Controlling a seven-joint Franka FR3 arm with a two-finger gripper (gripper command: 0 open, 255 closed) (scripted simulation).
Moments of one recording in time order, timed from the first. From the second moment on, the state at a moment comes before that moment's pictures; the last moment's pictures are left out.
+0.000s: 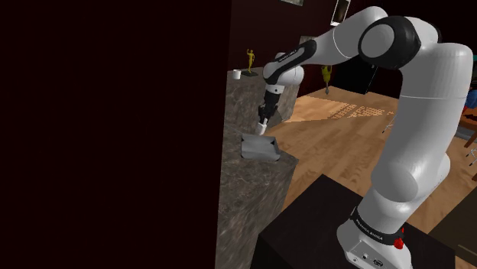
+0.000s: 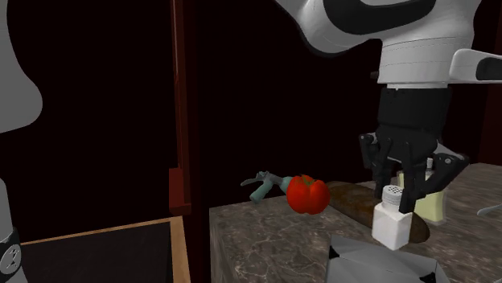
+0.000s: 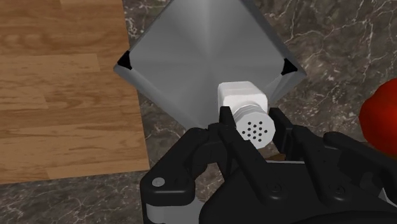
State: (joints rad) arm -0.23 0.27 -0.06 -1.96 0.19 2.24 -0.39
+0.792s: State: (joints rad) arm -0.23 0.36 -0.05 -1.99 0.22 2.36 -0.42
